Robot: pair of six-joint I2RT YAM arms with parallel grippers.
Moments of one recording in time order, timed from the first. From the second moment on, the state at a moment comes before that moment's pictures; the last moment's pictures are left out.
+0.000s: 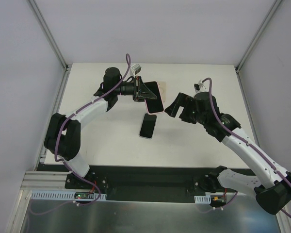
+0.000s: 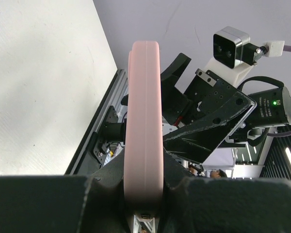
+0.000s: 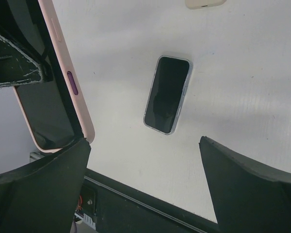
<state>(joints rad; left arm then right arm) -0.41 1.65 1.16 0.32 1.07 -1.23 0.62 1.05 1.01 -0.54 0.02 0.76</state>
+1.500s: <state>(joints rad) -0.41 1.65 1.19 0.23 1.07 -1.17 0.63 1.07 1.03 -0.54 0.03 0.74</state>
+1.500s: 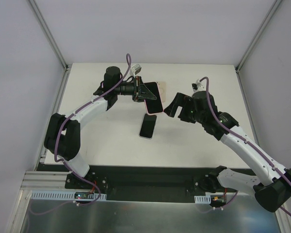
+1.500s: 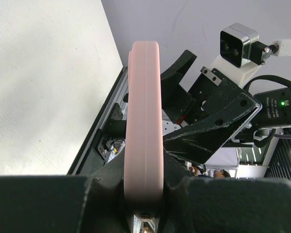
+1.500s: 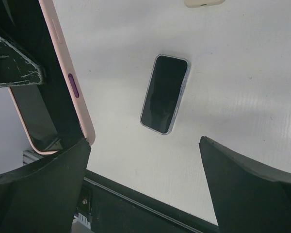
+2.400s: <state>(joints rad) -0.41 1.62 1.21 0.22 1.10 -1.16 0.65 1.18 1.03 -0.57 0.08 0.74</state>
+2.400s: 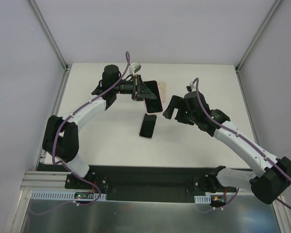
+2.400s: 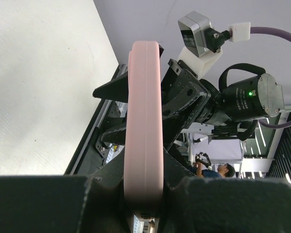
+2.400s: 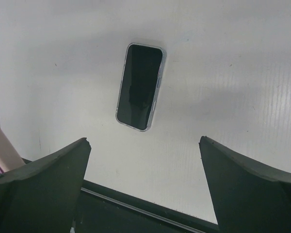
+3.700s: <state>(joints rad) -0.41 1.62 1.24 0.22 1.14 -1.16 0.65 0.98 1.02 -0.53 0.02 0.77</state>
